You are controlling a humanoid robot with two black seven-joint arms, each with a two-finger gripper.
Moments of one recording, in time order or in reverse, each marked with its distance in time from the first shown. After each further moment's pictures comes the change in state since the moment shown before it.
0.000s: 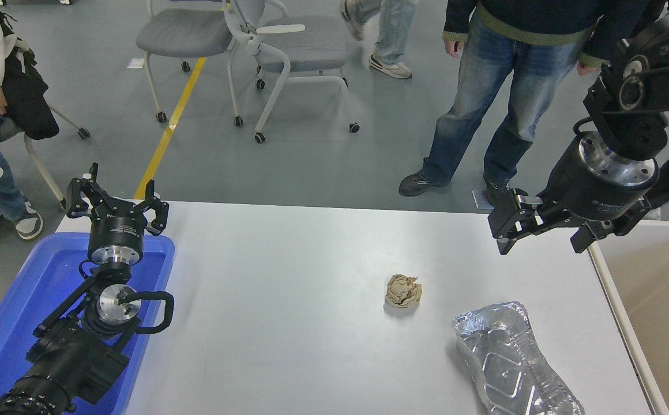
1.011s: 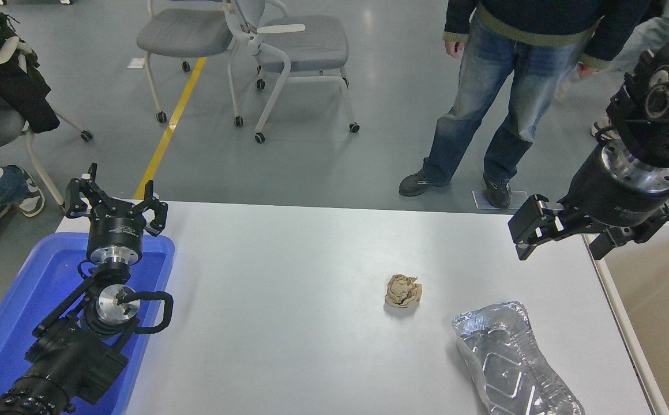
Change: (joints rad) left arm 0.001 0.003 0.002 0.000 -0.001 -0.001 -0.001; right arm -0.034 -0.124 -0.008 -0.011 -0.117 0.001 0.005
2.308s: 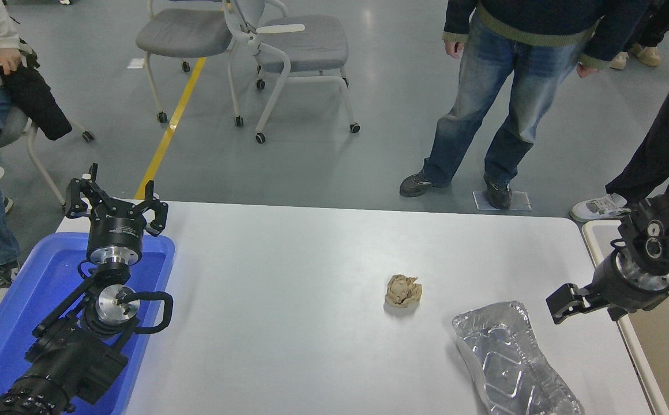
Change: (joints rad) left arm 0.000 0.000 0.000 0.000 0.000 -0.001 0.000; right arm -0.889 -0.259 0.423 -0.387 -0.542 -0.222 0.000
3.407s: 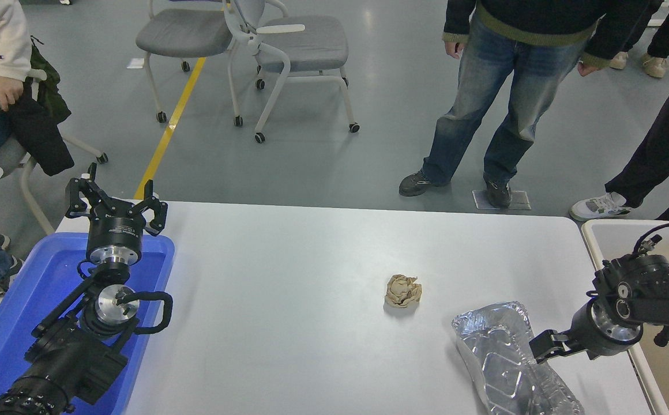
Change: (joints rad) left arm 0.000 0.001 0.000 0.000 0.000 0.000 0.000; right arm -0.243 0.052 0.124 -0.106 -0.092 -0.096 0.000
